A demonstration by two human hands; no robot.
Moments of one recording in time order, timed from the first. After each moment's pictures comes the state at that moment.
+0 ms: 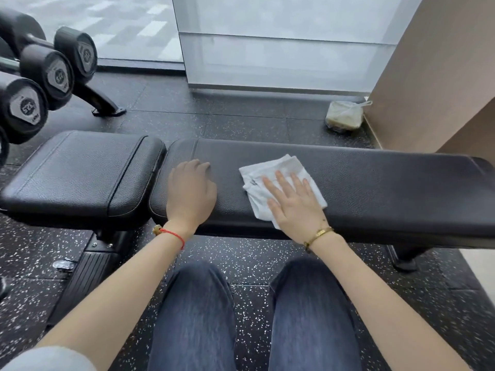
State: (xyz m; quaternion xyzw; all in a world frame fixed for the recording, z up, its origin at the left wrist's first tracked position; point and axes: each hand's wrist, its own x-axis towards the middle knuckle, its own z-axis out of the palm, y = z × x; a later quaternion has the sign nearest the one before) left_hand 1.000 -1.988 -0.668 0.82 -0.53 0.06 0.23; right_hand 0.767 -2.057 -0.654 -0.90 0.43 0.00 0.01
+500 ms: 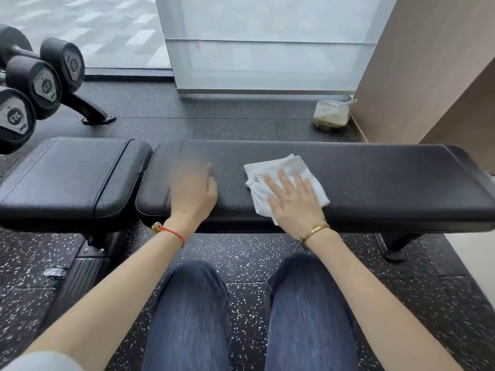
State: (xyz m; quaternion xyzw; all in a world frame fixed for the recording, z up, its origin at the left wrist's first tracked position) left_hand 0.963 -1.996 -0.659 0.82 -0.54 0.03 0.21; right_hand 0.736 -2.055 -0.656 -0.88 0.48 -0.01 0.02
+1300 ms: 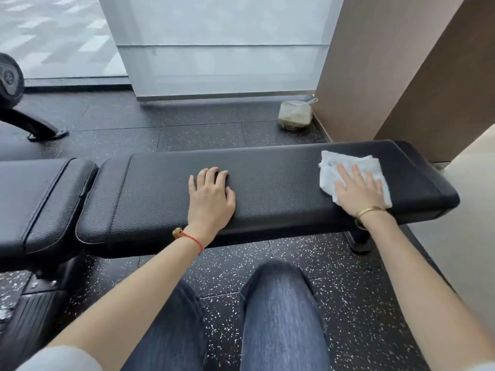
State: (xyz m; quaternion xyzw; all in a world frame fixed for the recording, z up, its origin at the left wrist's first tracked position) left_hand 0.860 -2.058 -0.670 0.76 -0.62 0.02 0.20; right_hand 0.547 -2.156 -0.645 -0.70 0.71 0.03 0.06
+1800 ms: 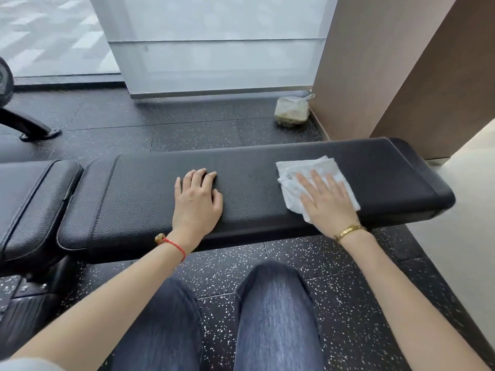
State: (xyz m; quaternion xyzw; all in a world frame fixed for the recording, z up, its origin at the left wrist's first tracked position) left_hand 0.859 -2.057 -0.671 0.76 -0.62 0.03 0.20; right_hand 0.574 -2.121 -0.657 -0.80 0.59 -0.01 0.04
